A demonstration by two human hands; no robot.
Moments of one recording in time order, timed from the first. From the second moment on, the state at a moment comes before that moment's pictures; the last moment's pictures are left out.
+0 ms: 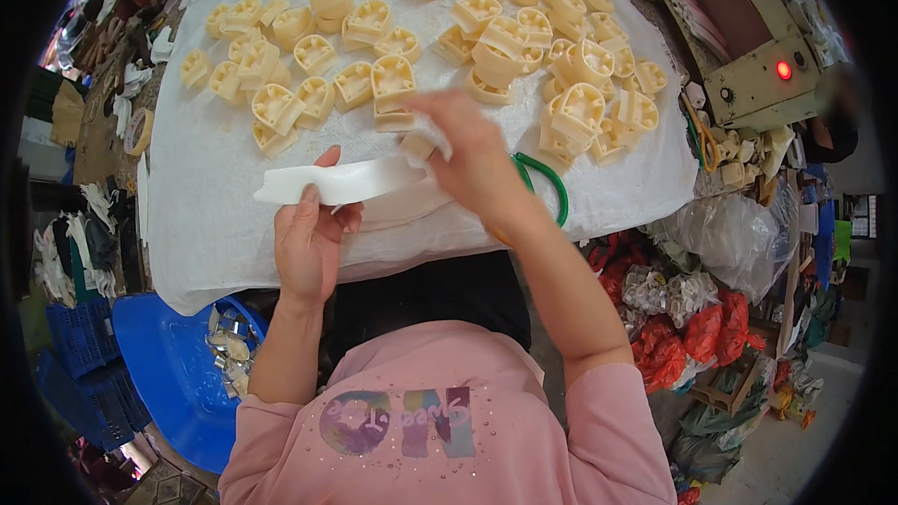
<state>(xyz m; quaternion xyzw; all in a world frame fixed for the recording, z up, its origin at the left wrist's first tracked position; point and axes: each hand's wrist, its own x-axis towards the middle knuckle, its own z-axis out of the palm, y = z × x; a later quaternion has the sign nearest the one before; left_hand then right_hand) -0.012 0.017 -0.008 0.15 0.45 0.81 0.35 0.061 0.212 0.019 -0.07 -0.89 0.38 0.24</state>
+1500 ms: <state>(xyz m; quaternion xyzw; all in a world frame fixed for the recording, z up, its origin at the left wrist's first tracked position) 0.017 0.011 0.014 0.15 0.39 0.83 0.36 0.115 0.153 0.036 0.05 -0.75 0.55 0.35</state>
